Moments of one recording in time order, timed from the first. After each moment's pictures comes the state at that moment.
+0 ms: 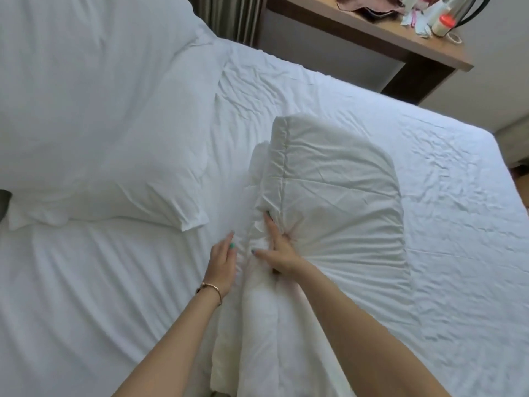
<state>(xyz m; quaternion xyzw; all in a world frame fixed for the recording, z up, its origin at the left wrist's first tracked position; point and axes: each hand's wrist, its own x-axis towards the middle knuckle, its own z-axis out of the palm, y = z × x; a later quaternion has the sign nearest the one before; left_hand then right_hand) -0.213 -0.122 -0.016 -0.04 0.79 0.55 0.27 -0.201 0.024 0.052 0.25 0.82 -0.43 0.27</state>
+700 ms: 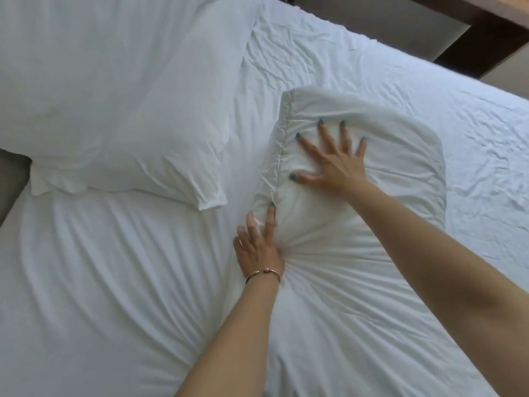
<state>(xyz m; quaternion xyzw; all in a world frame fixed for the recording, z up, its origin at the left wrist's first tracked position) -0.196 -0.065 -0.018 -0.03 0.95 0.26 0.13 -0.330 0.118 0.059 0.03 0.99 0.06 0.15</state>
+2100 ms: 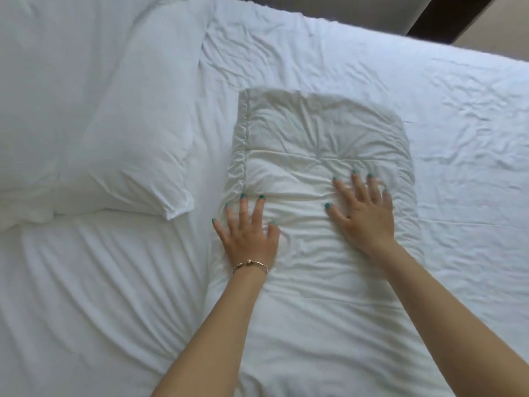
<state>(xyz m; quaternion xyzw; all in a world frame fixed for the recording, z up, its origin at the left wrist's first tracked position) -0.209 -0.019 -0.031 0.05 0.98 0.19 0.06 -0.174 0.203 0.031 0.20 0.97 0.01 0.10</state>
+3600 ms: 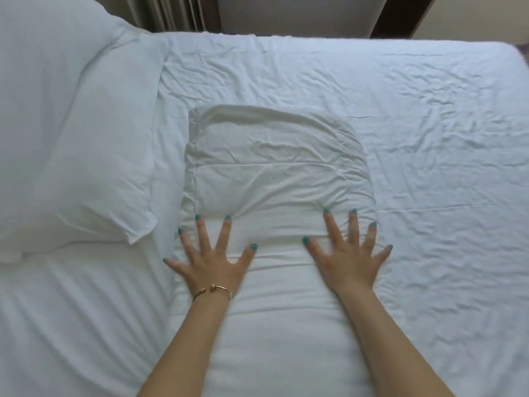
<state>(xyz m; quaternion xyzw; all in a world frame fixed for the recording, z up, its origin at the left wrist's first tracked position) -0.174 -0.002 -0.006 0.05 0.98 0.03 0.17 -0.079 0.215 0.012 0.37 0.91 -0.08 0.14</state>
